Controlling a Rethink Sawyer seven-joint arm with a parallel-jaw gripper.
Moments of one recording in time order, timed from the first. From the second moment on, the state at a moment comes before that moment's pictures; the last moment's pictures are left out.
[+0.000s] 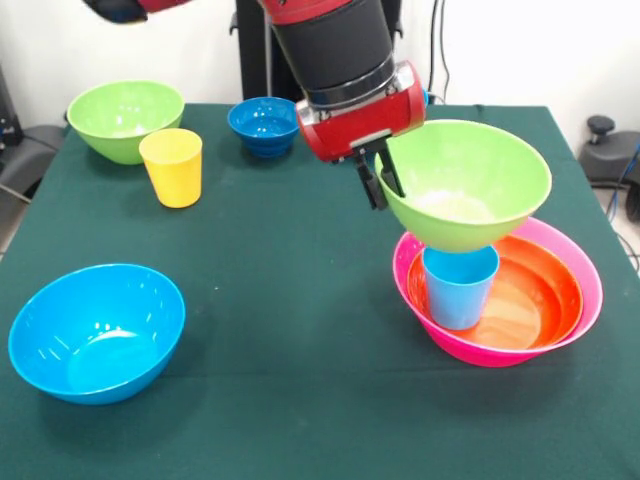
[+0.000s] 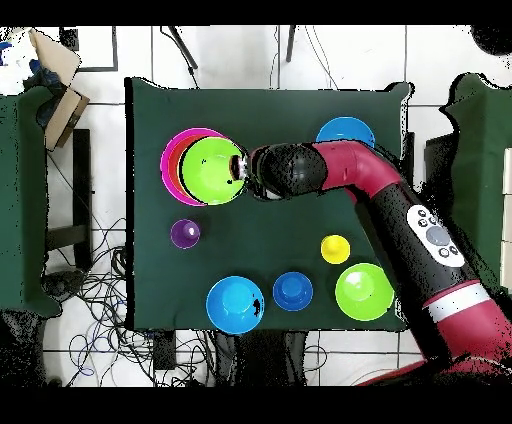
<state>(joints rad) -0.84 -0.51 0.90 1.61 -0.53 0.76 1.79</state>
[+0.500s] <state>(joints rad) -0.85 -0.43 0.90 1.57 -0.55 0.76 1.75</state>
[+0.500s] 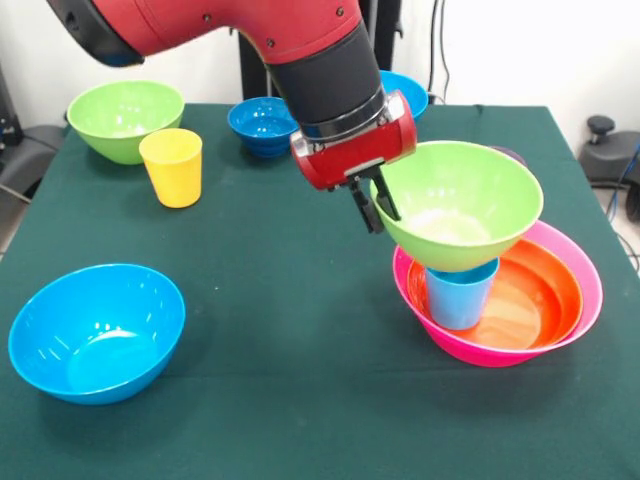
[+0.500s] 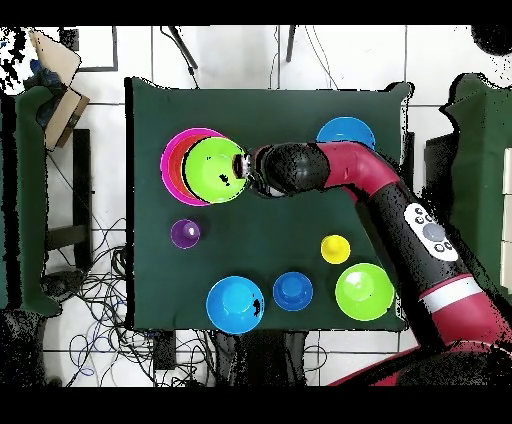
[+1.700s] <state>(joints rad) -0.86 -0.36 0.93 1.54 -0.56 0.76 1.73</state>
